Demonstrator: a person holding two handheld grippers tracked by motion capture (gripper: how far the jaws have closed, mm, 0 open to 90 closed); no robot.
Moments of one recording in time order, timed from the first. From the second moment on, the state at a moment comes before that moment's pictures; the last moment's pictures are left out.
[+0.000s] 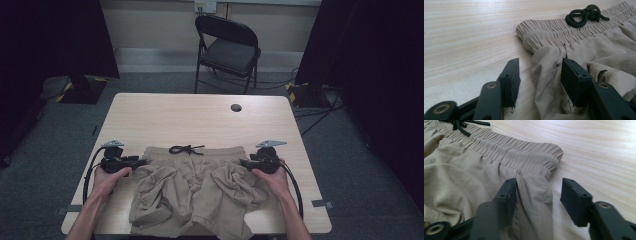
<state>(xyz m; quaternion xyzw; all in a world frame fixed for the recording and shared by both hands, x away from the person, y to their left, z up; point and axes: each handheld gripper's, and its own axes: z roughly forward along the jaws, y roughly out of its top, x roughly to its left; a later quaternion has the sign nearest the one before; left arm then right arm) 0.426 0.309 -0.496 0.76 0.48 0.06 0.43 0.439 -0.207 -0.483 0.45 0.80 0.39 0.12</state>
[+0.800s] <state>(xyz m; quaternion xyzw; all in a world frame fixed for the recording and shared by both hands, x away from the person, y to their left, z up) 0.430 0.303 -0.503 0.75 0.48 0.02 0.45 0.429 -0.202 -0.488 0.44 0.78 0.42 0.10</state>
